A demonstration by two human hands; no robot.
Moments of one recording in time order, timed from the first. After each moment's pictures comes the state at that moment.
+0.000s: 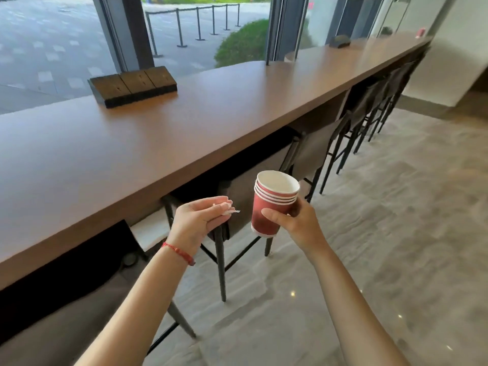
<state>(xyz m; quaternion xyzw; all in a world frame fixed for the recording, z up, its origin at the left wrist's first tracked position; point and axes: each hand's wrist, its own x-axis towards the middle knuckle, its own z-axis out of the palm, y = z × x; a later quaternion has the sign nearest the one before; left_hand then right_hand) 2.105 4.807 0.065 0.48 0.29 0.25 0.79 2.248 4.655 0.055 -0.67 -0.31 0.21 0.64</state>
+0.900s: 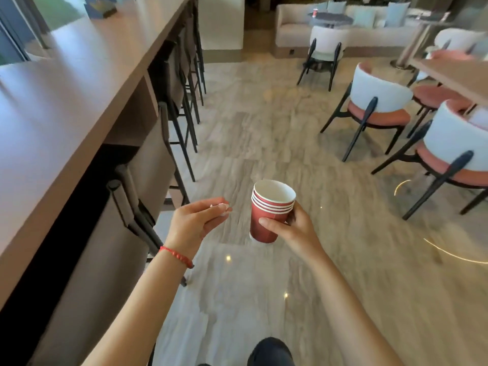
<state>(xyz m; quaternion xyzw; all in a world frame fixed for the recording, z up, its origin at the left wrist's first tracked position) 2.444 4.717 0.057 0.56 0.12 -0.09 0.81 2.429 4.512 0.024 -0.71 0.04 -0.02 0.70</state>
